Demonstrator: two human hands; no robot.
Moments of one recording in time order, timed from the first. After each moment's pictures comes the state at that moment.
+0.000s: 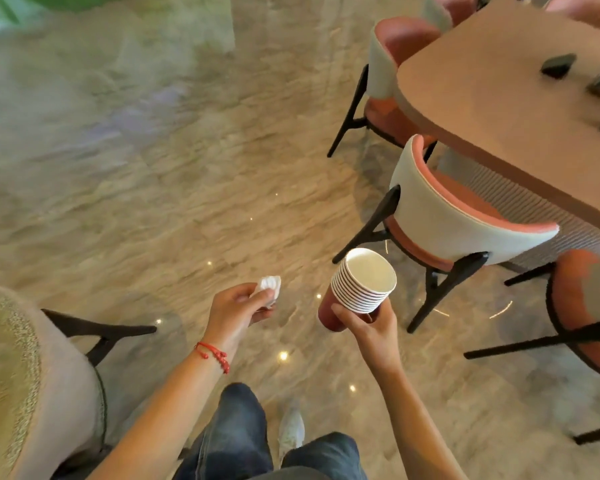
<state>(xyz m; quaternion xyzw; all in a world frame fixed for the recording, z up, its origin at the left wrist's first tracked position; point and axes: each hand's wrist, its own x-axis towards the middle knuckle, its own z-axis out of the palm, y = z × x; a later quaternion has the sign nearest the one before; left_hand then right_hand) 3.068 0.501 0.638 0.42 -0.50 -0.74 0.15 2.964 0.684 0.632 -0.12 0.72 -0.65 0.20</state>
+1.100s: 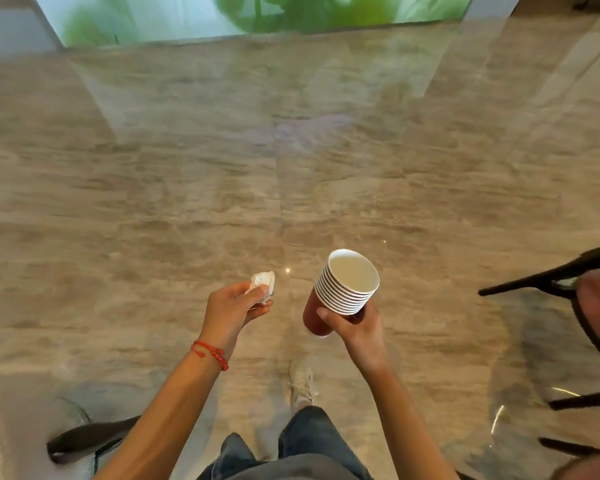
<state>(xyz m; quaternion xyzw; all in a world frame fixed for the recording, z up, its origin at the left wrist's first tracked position) 2.920 0.028 0.618 0.56 -0.32 -0.66 0.39 2.740 0.112 0.602 -0.35 0.67 -0.52 0.40</state>
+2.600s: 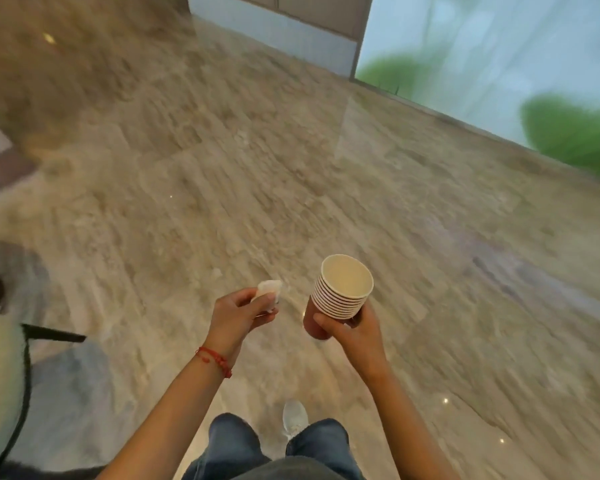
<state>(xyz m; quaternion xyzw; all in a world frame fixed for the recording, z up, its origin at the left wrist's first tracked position) 2.955 -0.484 0.630 0.65 -0.06 -0.43 0.62 2.790 -0.585 0.601 -0.62 0.44 -0.26 0.59</state>
